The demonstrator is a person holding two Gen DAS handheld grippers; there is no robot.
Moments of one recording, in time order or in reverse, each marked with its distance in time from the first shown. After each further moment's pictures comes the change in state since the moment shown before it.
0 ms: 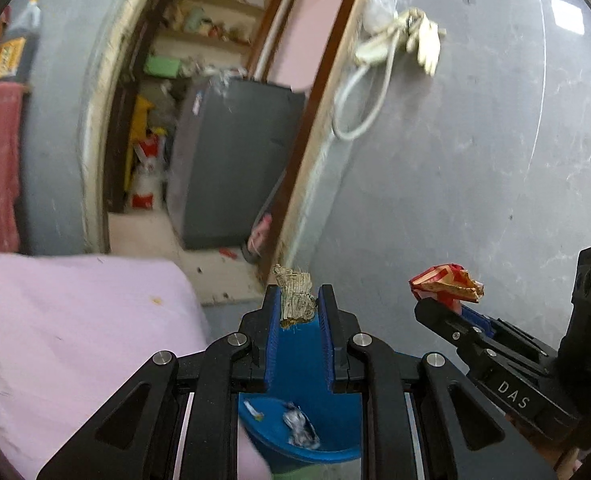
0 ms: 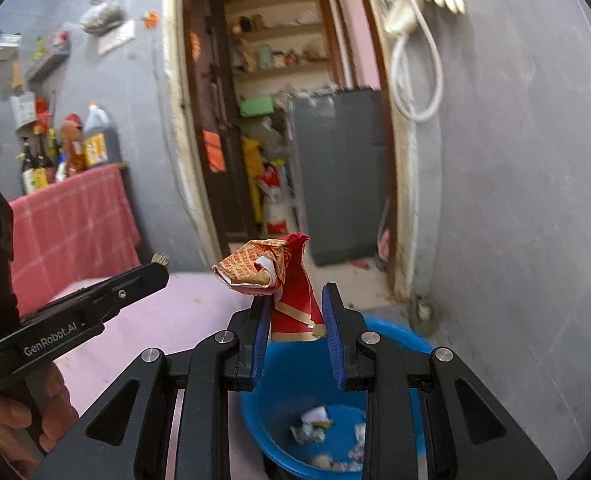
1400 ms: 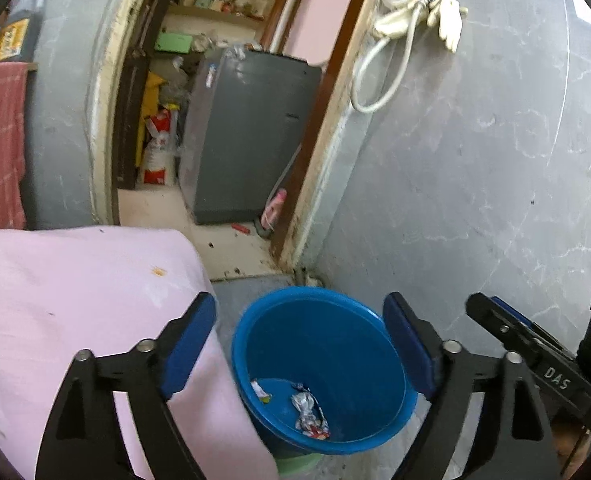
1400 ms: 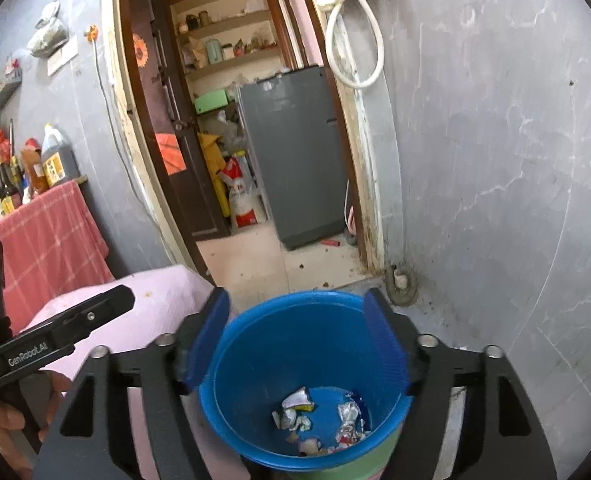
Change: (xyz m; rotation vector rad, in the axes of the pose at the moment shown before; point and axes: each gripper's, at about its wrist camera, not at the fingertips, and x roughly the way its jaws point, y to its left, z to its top) left arm 0.011 0.009 -0.014 -0.028 0.046 0.062; right arm -0.010 -0.036 -0.003 0.115 0.000 -0.070
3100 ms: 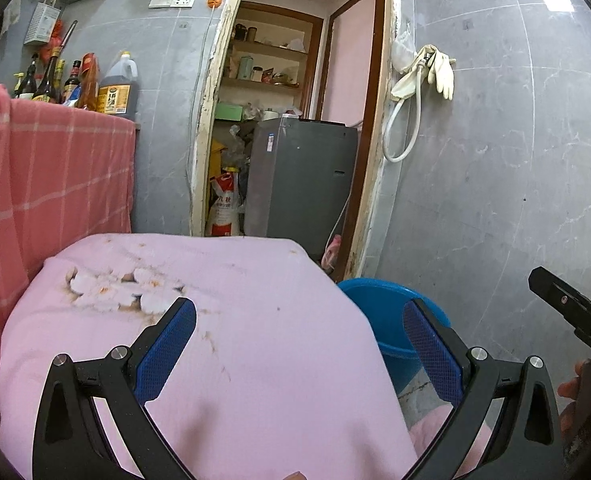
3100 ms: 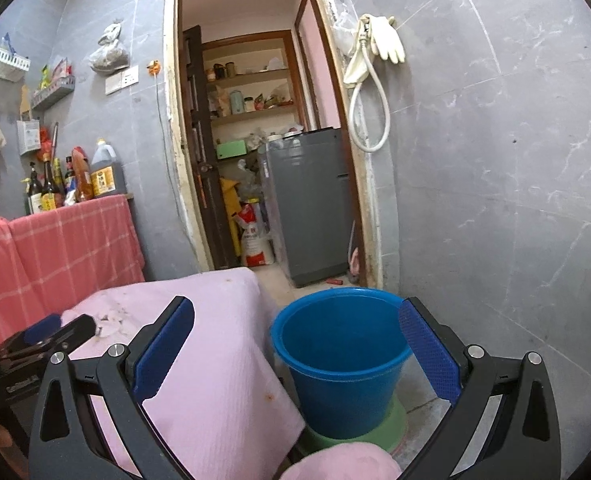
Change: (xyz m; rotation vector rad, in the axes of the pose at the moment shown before) left arm -0.214 0.023 -0.120 0.077 -0.220 0.188; right arm -0.155 0.091 -0.093 -0.057 -0.215 -0.034
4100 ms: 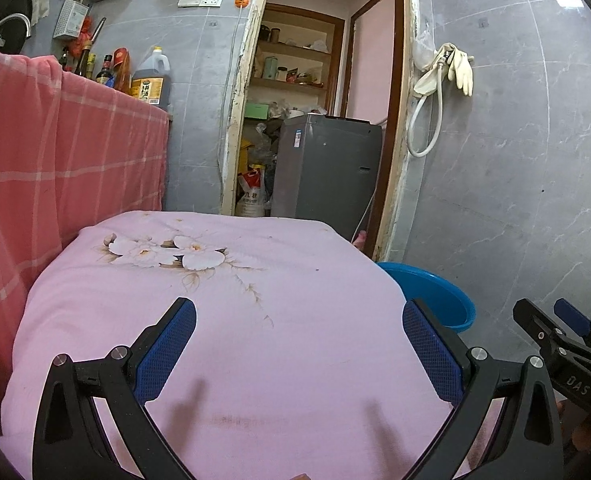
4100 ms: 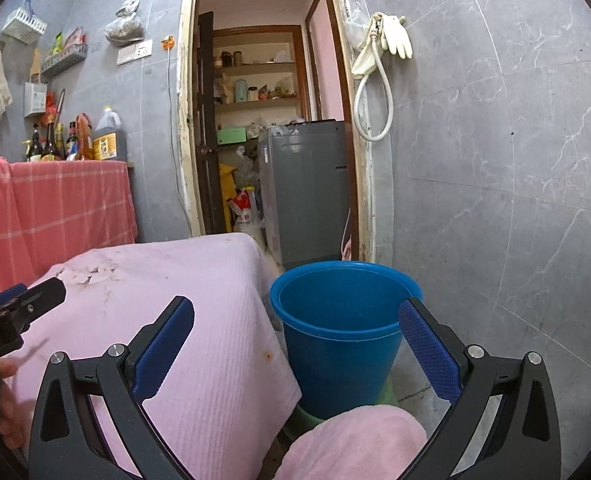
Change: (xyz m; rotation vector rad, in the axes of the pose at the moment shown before) left arm -0.022 0.011 -0.041 -0.024 -0.010 0.094; right arm 0.002 0.020 -0.057 -0.075 0.013 -0.032
